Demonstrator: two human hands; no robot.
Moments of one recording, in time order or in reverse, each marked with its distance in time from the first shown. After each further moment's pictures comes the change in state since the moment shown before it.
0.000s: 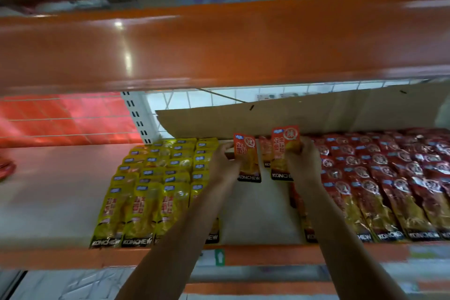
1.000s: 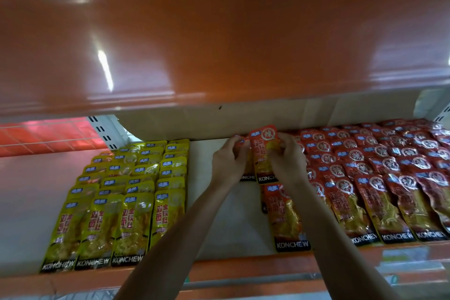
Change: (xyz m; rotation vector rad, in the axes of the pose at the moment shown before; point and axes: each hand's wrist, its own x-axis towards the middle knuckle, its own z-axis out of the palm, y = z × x) left_hand 0.003 0.011 0.070 0.299 -0.087 0.290; right_hand 0.029 0.022 -0.026 -0.032 -0.154 -0.041
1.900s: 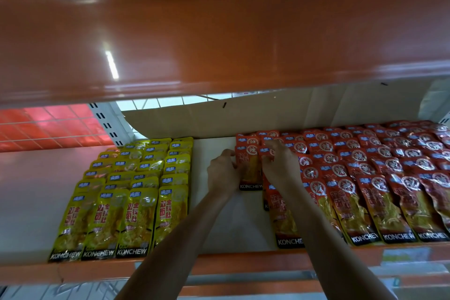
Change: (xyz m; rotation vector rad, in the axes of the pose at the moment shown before) left_hand -0.013 -0.017 0.000 0.238 -0.008 -0.170; right_hand -0.010 -0.002 0.009 -0.308 -0.085 -0.129
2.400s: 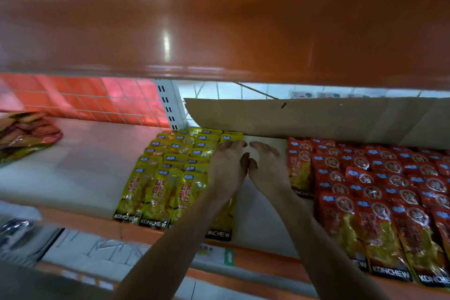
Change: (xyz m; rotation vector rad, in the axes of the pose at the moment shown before) left_hand -0.005 -0.057 -0.088 0.235 0.264 0.254; right_hand -0.022 -0.087 0.082 -0.090 -0.165 -0.300
